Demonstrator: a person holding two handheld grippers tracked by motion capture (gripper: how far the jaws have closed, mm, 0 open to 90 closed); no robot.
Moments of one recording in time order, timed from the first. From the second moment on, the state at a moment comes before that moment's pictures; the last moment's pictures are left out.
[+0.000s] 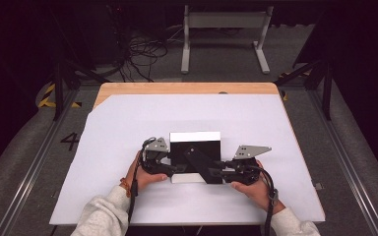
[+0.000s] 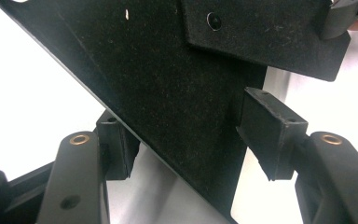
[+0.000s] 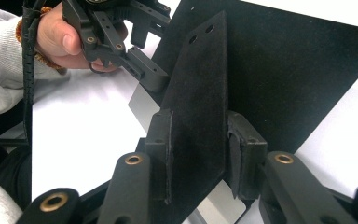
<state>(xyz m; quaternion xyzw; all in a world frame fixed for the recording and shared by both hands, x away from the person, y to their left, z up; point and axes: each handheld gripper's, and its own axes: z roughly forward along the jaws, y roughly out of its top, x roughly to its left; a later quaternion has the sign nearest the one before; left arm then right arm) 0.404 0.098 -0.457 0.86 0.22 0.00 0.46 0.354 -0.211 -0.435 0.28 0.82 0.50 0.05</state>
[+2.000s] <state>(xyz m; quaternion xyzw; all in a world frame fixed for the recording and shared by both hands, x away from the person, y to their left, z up) 0.395 0.094 -0.449 0.87 0.20 0.10 0.44 0.355 -0.201 -0.437 0.29 0.82 0.48 0.08</state>
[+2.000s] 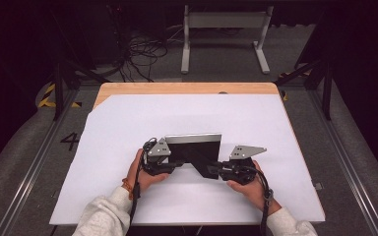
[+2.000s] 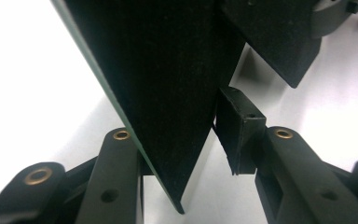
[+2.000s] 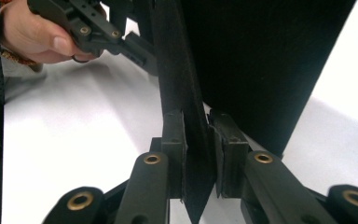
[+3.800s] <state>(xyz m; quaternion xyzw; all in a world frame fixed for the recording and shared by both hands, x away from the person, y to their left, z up) 0.395 0.113 -0.445 0.85 0.22 0.16 0.46 0.349 -0.188 -0.439 0.29 0.83 0.47 0.10</state>
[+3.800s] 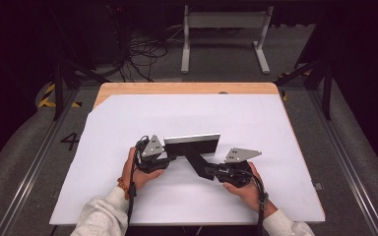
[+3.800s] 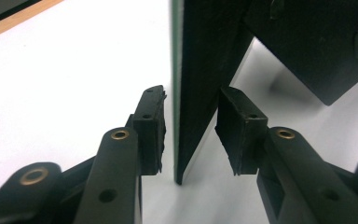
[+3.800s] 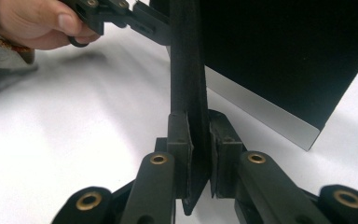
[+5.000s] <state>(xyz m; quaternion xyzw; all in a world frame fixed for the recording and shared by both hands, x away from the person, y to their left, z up) 0.389 0.114 -0.439 0.85 0.21 0.17 0.45 0.339 -0.187 -0.443 0.28 0.83 0.47 0.08</state>
